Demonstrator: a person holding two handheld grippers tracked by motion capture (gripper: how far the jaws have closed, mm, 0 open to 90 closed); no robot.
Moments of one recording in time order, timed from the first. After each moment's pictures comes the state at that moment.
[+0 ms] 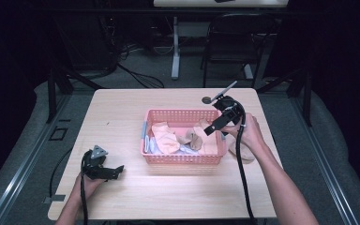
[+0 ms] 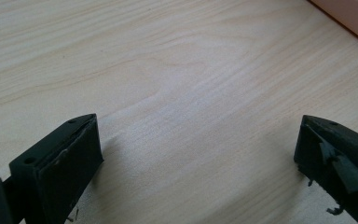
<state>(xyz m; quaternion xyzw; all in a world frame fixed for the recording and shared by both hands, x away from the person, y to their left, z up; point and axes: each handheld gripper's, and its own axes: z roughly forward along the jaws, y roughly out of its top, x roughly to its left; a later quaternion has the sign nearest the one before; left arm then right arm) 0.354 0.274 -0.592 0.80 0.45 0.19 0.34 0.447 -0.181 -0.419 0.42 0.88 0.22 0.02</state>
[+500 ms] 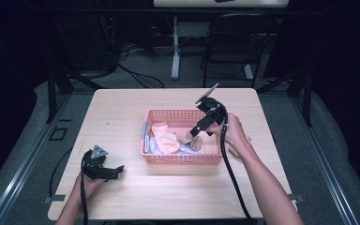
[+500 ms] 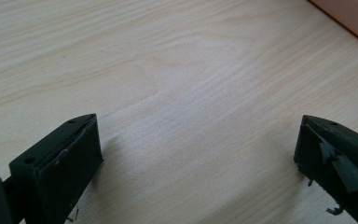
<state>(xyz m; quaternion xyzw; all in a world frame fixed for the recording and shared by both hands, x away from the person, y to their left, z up) 0.354 0.274 -0.592 0.80 0.45 0.19 0.34 0.466 -0.138 -0.442 0.41 0.89 0.21 0.00</state>
